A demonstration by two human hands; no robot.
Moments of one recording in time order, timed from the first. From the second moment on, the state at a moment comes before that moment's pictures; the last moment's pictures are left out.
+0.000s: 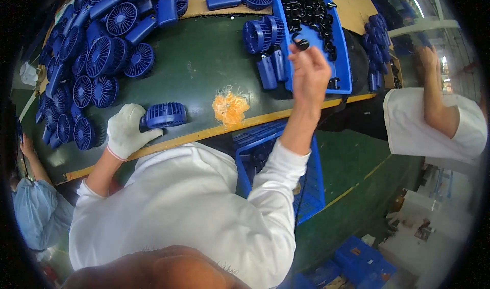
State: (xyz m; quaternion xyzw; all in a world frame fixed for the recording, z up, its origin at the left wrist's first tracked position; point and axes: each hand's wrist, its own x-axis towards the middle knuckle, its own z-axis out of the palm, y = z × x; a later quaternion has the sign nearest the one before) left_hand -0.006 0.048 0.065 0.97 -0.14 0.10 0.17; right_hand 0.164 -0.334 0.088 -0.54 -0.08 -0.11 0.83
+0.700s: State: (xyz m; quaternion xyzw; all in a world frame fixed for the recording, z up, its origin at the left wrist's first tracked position) left_hand -0.002 0.037 0.056 0.70 0.09 -0.04 0.70; right_hand 0.022 -0.178 0.047 -0.69 -0.11 -0.22 0.68
